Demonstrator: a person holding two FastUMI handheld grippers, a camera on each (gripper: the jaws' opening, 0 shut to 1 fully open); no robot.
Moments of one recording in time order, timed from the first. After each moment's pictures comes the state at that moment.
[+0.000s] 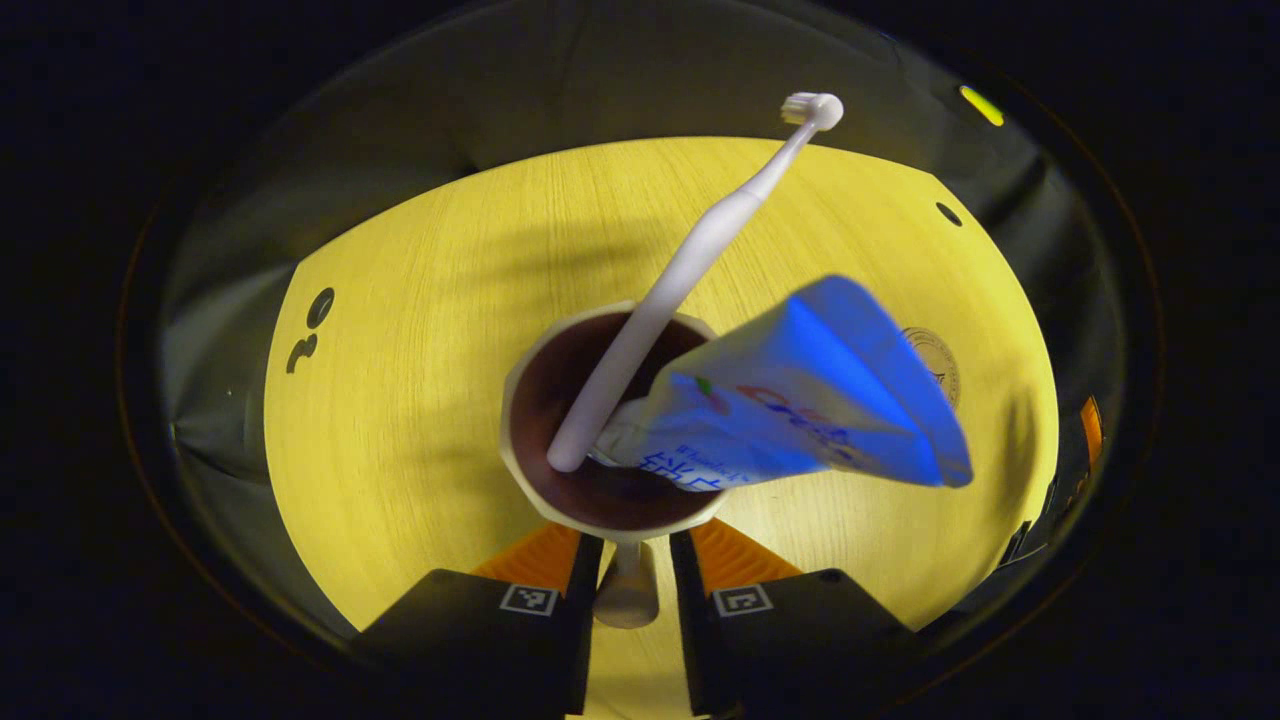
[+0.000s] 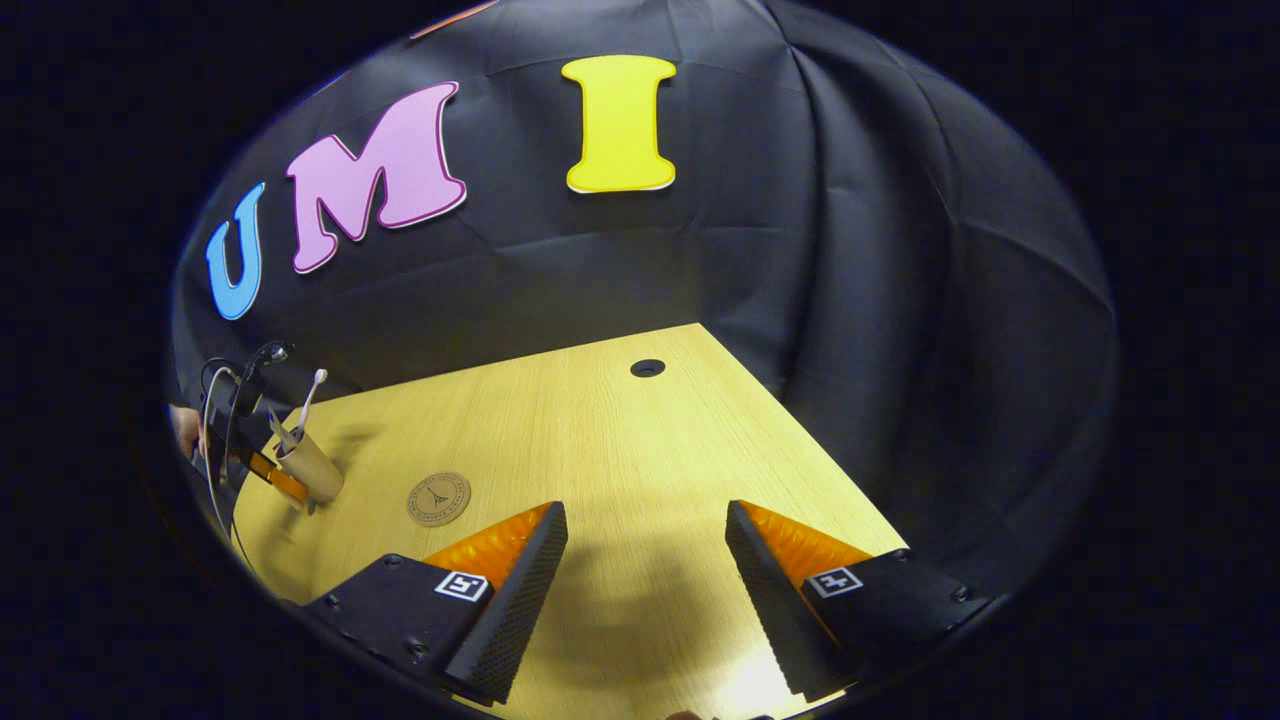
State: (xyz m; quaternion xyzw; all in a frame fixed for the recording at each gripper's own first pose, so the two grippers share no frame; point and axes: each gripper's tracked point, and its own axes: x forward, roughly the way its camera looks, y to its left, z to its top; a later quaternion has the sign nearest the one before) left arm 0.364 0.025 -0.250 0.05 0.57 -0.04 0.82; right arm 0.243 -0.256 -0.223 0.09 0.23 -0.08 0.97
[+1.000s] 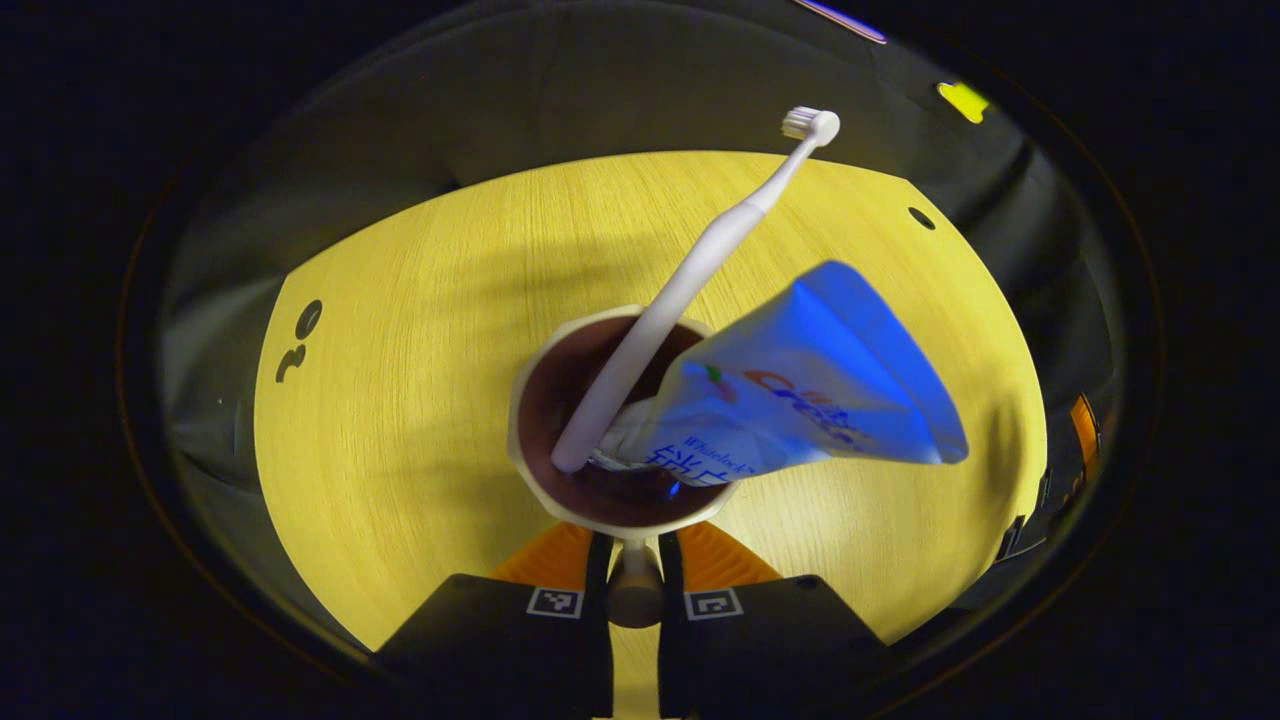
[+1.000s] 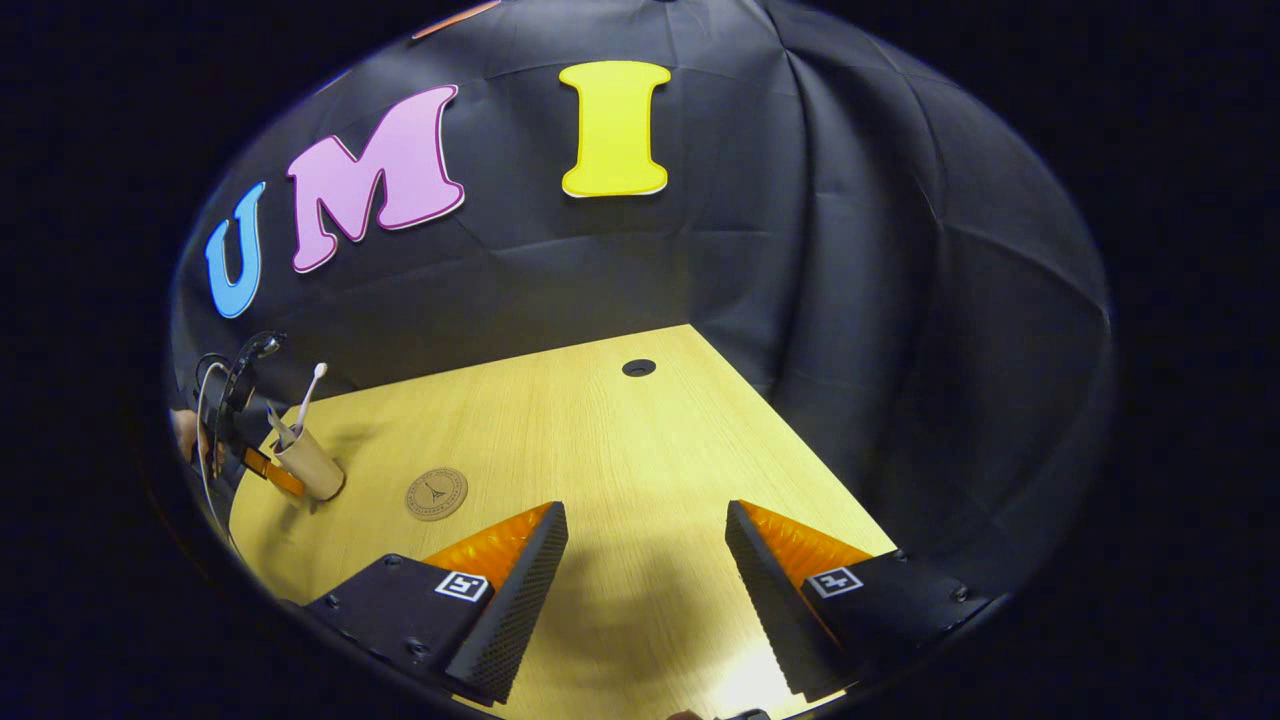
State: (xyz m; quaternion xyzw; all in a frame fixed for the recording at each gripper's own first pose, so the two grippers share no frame) left arm 0.363 0.003 -0.233 0.03 0.54 -0.08 0.83; right arm 0.231 -0.260 -0.216 0.08 0.23 -0.09 0.97
